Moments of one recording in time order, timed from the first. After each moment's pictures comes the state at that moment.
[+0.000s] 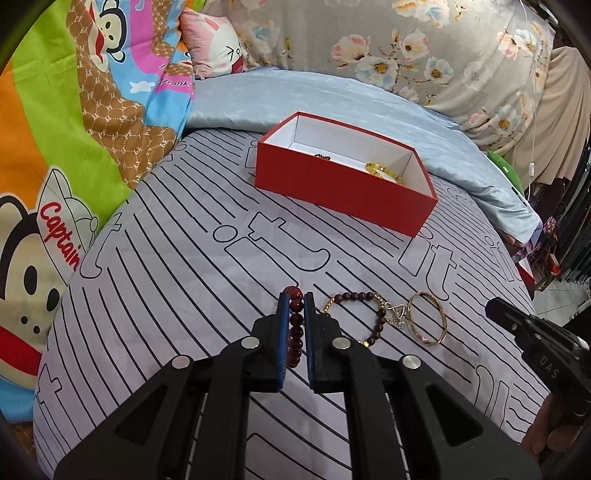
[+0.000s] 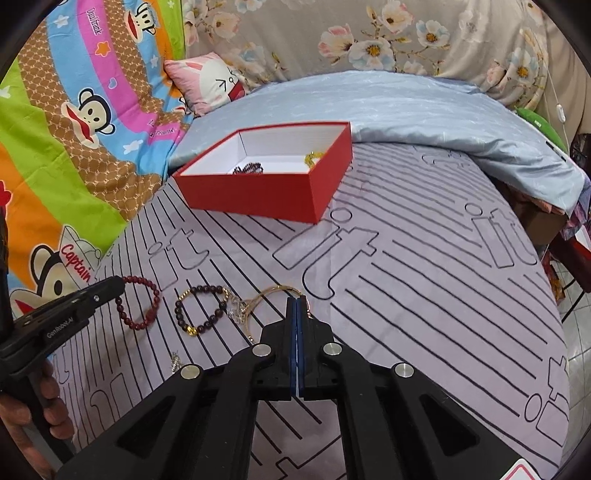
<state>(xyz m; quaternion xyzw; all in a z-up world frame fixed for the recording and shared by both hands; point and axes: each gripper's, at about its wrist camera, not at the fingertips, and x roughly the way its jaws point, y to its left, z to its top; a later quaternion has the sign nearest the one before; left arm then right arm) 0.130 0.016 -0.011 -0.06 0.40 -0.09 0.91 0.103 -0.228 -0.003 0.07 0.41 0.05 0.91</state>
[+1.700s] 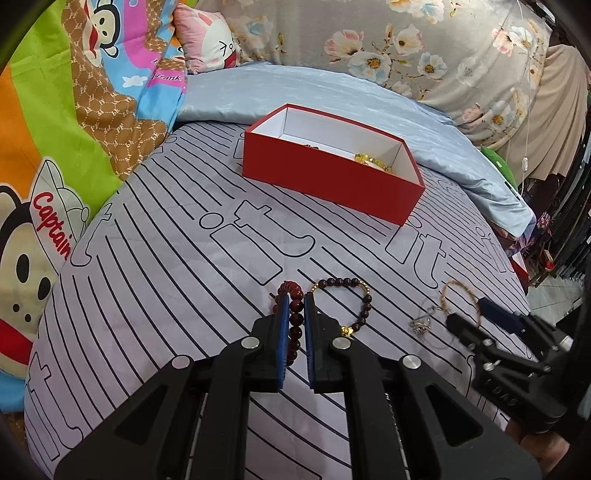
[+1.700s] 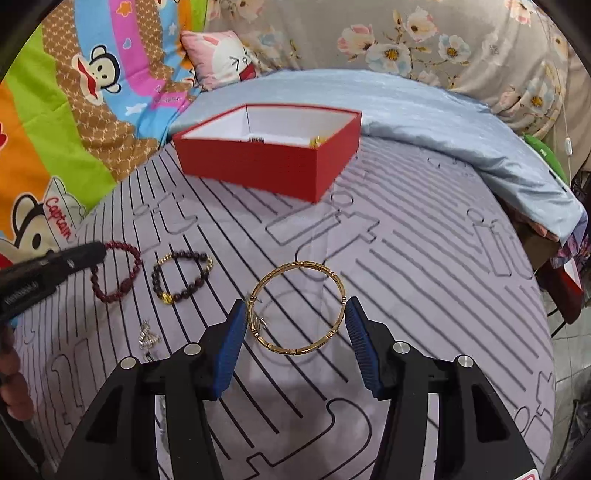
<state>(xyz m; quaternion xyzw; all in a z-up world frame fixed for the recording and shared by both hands) 0.119 0.005 -0.012 -0.06 0.41 -0.10 0.90 0.102 -0.215 -0.027 -0.01 0.42 0.04 0.91</state>
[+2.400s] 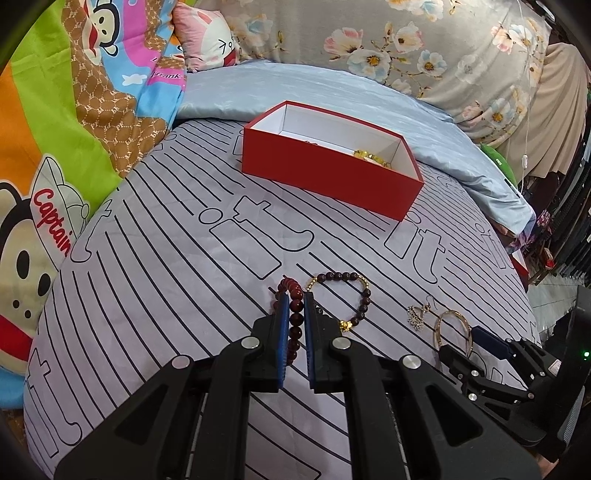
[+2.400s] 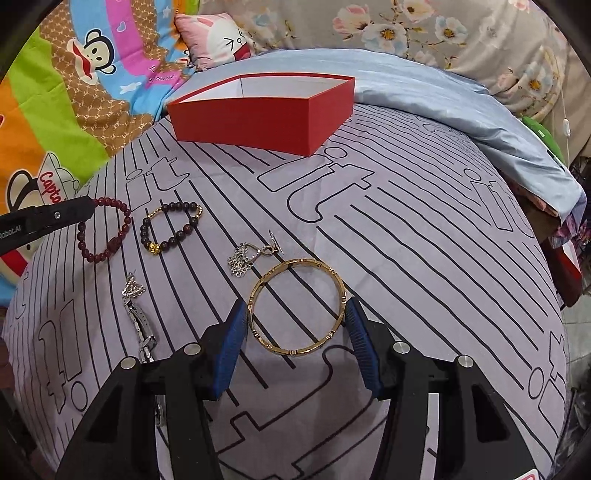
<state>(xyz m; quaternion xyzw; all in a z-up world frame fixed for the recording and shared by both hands) 0.117 0.004 -0.013 -0.06 0.41 -0.10 0.90 0.078 -0.221 -0.046 -0.01 0.44 0.03 0.90</state>
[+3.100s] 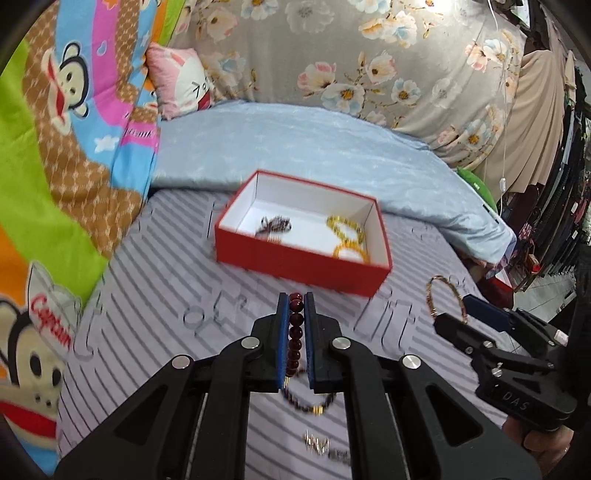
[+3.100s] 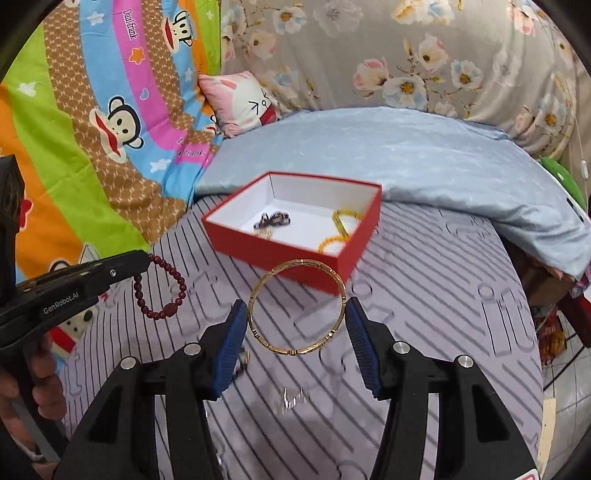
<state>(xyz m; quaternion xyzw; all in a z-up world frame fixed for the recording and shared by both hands) 0.168 -0.004 0.061 -0.05 0.35 -0.15 0.92 0.141 -0.217 0.055 0.03 0.35 0.10 0.93</state>
